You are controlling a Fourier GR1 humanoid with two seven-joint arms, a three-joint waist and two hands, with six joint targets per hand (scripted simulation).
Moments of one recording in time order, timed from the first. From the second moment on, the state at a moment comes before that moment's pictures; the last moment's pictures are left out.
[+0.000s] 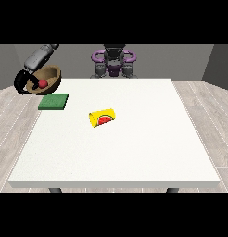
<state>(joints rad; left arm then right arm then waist) -0.93 0.95 0.48 -0.99 0.49 -0.30 -0.08 -0.75 -0.74 -0.35 -0.55 -0.05 0.18 -0.12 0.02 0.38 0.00</state>
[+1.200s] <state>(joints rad) -0.90 1.01 0.53 -1.06 0.56 -0.30 -0.06 -0.76 -0.79 -0.46 -0.39 -0.12 0.13 -0.13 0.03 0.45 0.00</state>
